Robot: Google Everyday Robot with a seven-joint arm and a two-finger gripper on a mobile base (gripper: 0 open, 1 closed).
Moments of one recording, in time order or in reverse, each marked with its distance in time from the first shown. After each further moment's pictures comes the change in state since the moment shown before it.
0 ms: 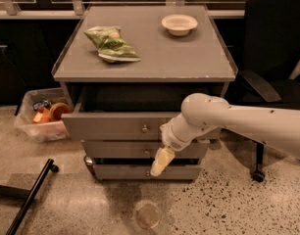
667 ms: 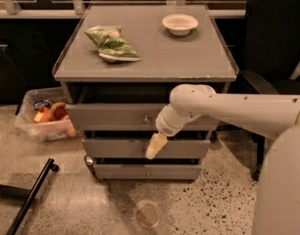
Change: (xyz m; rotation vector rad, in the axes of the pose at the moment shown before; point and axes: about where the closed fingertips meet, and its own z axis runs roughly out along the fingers) arm -0.014 -0.066 0.016 0.108 0.049 0.029
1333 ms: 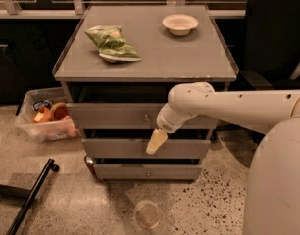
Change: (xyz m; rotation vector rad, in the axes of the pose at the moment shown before) arm 0.001 -0.024 -0.002 0.091 0.036 0.052
